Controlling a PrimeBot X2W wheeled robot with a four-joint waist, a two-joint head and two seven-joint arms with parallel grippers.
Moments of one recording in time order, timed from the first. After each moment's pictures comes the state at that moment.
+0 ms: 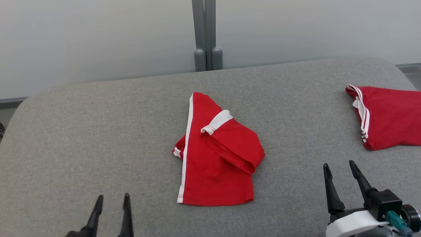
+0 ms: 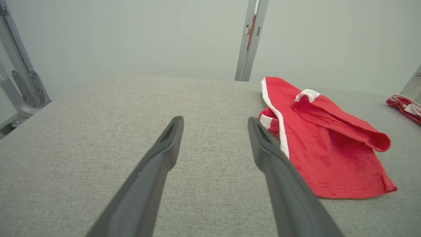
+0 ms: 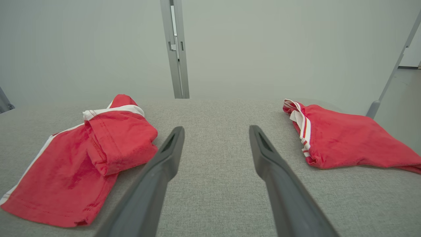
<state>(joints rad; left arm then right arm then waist) 0.21 0.05 -0.01 0.09 -0.21 -0.12 -0.26 0.10 -0.05 -0.04 0.13 0.05 0.13 -0.26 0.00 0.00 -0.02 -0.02</state>
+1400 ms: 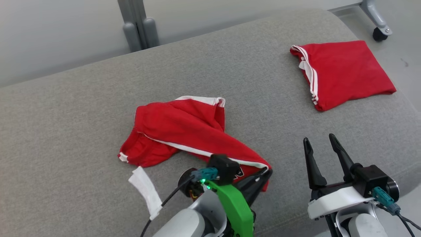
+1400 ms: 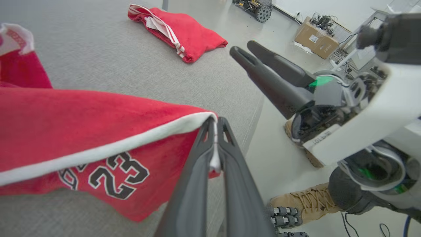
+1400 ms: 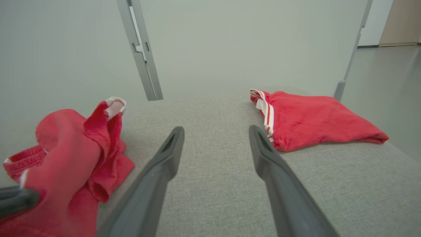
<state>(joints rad) -0.31 0.05 -0.78 0.15 -0.60 -0.13 0.21 -0.03 -0.05 0.05 0.13 0.11 0.13 -0.26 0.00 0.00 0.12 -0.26</state>
